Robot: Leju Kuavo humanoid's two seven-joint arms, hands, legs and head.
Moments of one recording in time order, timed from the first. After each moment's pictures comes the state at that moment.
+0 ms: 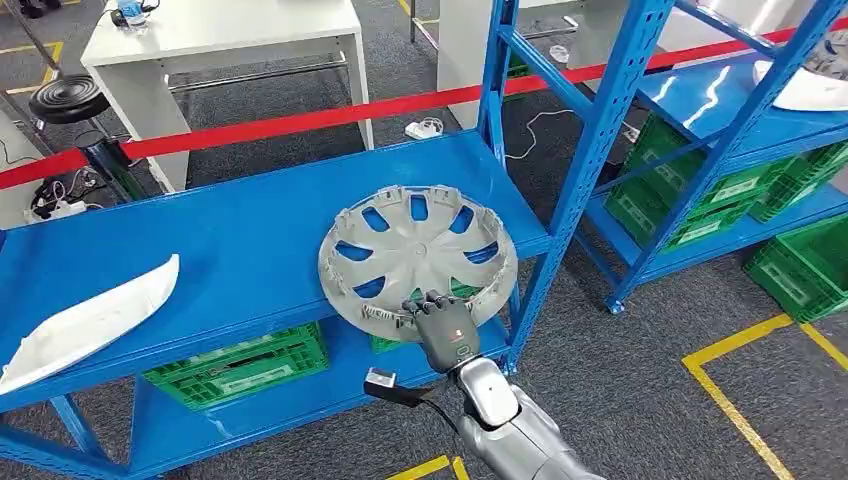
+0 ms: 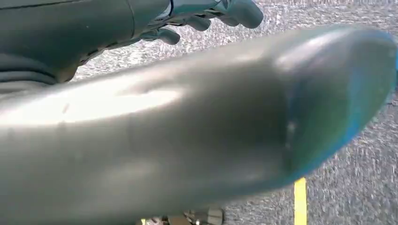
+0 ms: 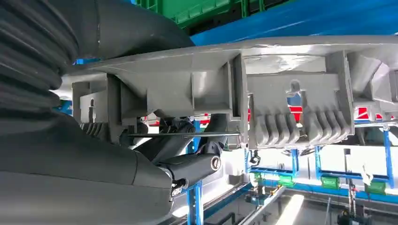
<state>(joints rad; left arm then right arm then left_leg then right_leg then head) -0.08 -0.25 0.99 -0.19 -0.95 0.68 -0.46 -0.06 0.06 0.17 -1.00 1.57 -0.30 0.06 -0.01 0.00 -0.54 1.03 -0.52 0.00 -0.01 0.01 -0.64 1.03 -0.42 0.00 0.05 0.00</state>
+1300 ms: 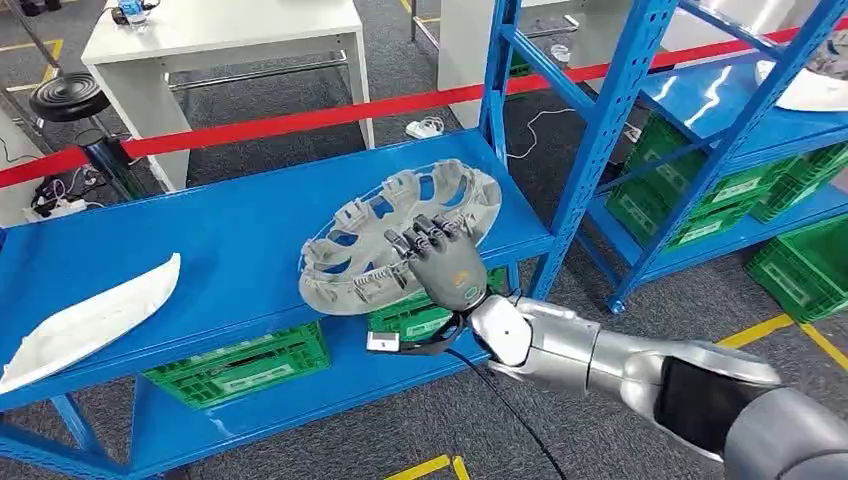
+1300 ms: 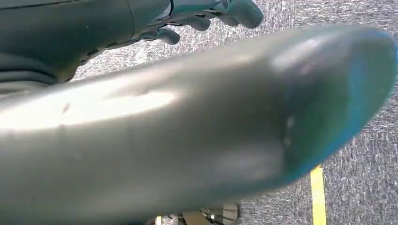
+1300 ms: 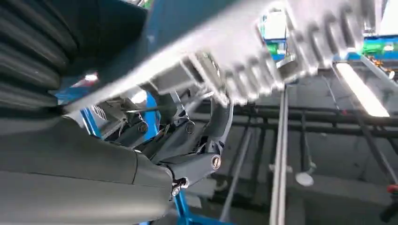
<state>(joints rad) -0.09 -0.25 0.99 -0.19 -1.04 0.64 -0.38 -0.52 -0.53 1.01 -1.27 1.57 -0.45 0.70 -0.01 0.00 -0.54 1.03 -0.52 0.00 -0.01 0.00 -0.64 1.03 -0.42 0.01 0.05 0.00</state>
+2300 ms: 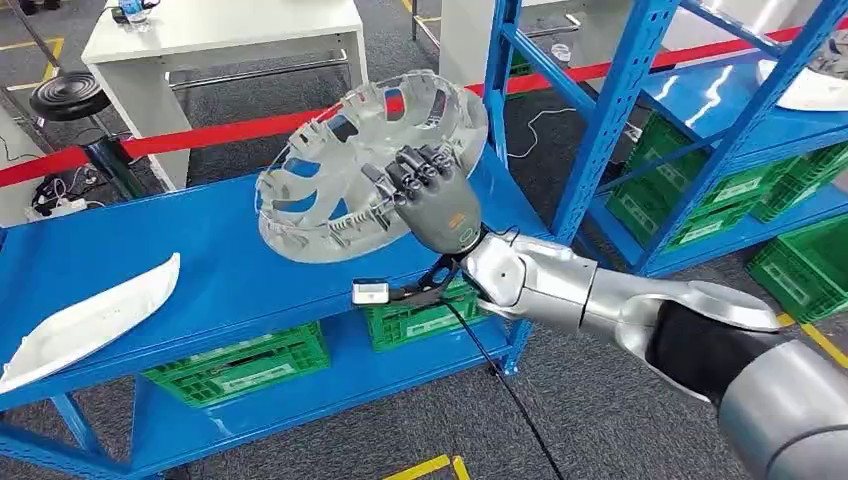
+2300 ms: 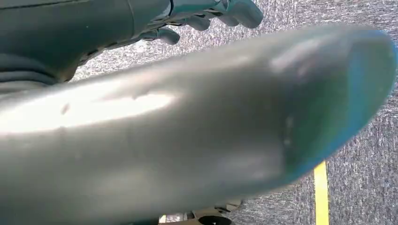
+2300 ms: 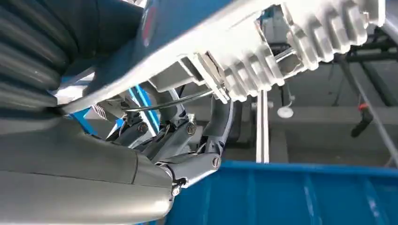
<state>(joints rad) -0.09 -0.25 0.99 -0.19 -1.04 0.58 -0.37 -0.80 -0.56 1.08 -1.29 1.57 -0.56 0.70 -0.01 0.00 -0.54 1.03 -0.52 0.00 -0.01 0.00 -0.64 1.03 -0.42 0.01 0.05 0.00</state>
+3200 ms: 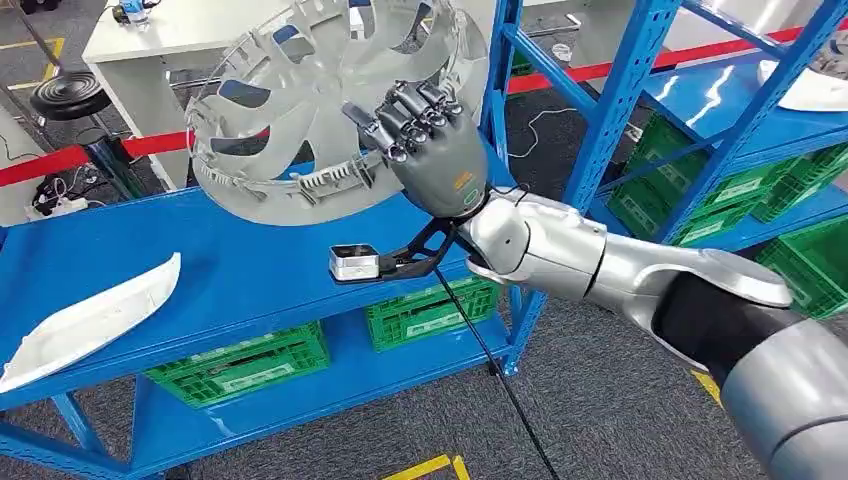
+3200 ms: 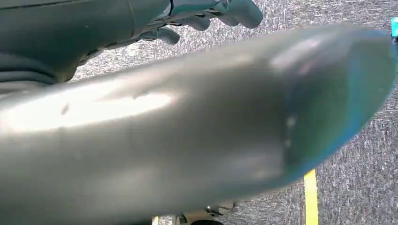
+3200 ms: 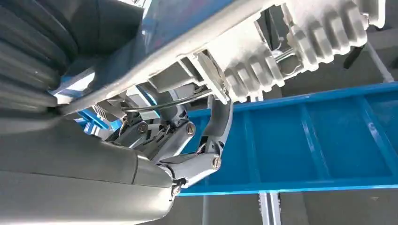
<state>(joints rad) -0.09 -0.24 0.99 -0.19 -1.03 0.57 -0.41 -0.93 -0.58 1.06 -1.44 1.57 -0.55 0.70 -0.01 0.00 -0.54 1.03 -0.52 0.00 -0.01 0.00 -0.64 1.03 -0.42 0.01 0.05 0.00</state>
